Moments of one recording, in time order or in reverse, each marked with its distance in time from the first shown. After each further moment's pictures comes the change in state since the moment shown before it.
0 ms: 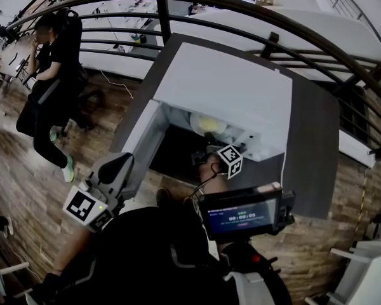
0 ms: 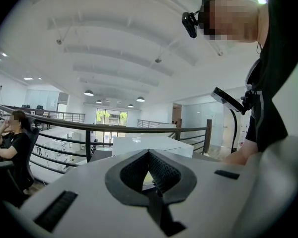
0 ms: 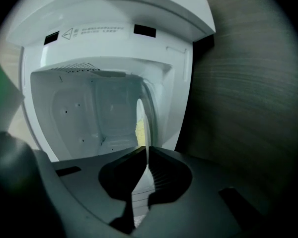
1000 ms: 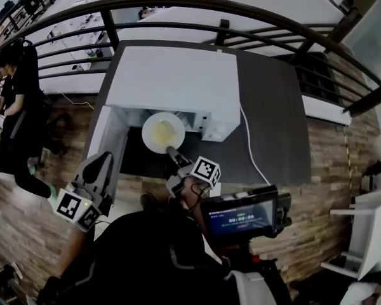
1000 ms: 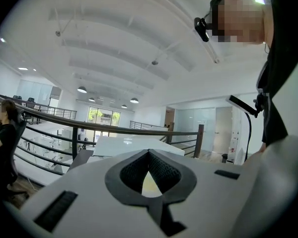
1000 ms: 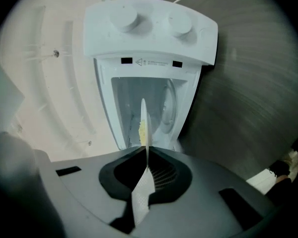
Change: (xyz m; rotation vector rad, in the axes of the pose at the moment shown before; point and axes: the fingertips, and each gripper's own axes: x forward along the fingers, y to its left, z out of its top) left arm 0.030 -0.045 -0.002 -0.054 -0.023 -0.109; right arm -0.131 0.040 -0.045 -0.150 0.232 0.192
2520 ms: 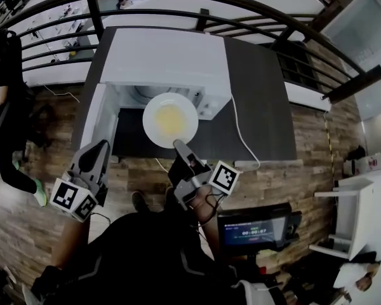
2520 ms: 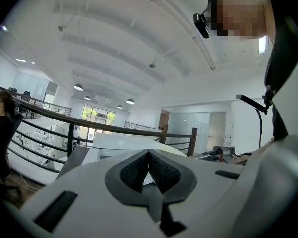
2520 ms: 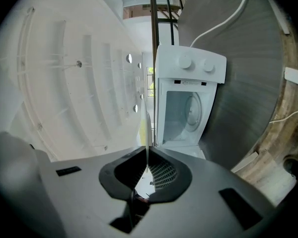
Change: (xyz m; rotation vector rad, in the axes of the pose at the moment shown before) left arm -0.017 -0.014 -0.012 -0.052 -0.051 -0.098; right arm -0.101 0.124 -0.025 -0.025 -0.124 0.180
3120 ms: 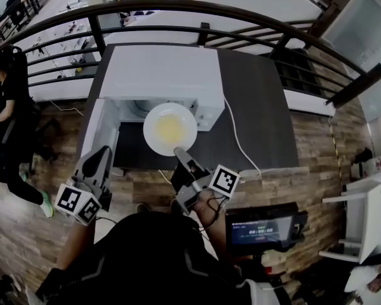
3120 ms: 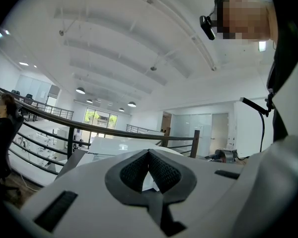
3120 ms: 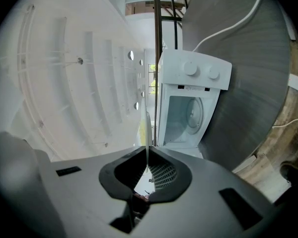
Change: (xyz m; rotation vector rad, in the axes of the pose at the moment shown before) left arm 0.001 -0.003 0.006 0.034 0.003 0.053; right arm -0.005 0.005 0.006 -0.041 0.041 0.002
